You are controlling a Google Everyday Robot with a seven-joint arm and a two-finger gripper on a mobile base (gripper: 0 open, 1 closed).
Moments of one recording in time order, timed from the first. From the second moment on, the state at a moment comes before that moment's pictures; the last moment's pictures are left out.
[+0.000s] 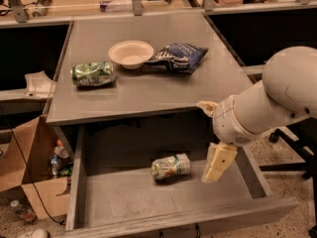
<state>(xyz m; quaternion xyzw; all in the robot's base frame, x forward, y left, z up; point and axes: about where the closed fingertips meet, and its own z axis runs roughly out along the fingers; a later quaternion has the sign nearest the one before) 0.445 -0.116 0.808 -0.67 0.69 0.07 0.26</state>
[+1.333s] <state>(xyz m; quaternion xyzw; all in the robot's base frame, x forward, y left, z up) 0.443 -0.085 0.741 -0.69 0.68 0.05 0.24</state>
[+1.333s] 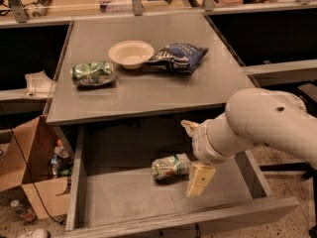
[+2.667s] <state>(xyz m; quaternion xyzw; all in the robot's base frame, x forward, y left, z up) 0.457 -0.056 0.690 -0.69 0.68 0.08 0.26</state>
